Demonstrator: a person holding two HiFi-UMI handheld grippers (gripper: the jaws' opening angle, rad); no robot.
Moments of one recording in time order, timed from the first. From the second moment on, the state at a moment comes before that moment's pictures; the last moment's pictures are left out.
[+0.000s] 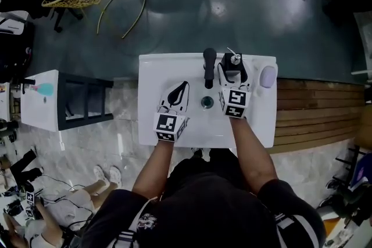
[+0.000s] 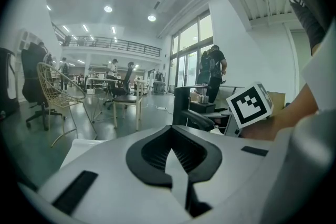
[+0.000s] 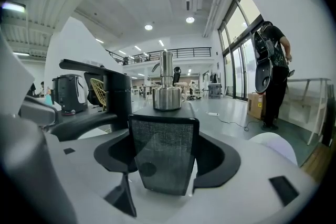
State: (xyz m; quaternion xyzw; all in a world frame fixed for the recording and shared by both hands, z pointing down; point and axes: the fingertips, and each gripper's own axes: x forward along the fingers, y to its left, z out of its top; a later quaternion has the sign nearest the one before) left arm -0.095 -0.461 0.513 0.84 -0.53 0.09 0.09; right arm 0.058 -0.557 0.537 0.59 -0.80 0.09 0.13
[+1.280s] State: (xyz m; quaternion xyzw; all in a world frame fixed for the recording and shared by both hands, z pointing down) left arm -0.093 -0.362 0.452 0.86 -0.51 0.05 0.04; right arm 0.063 -0.395 0.442 0.59 -0.80 0.01 0.07
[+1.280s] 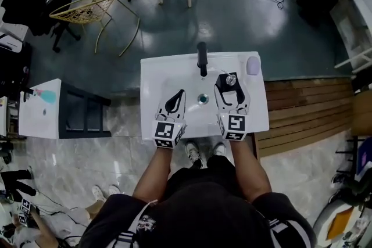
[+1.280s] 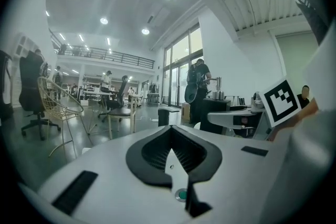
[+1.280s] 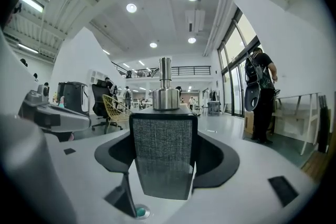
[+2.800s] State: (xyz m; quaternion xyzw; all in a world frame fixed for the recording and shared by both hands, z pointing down) left arm -0.050 -0.094 0.431 0.82 -0.57 0.04 0.02; right arm 0.093 -0.125 0.418 0.50 -0.87 0.00 0.02
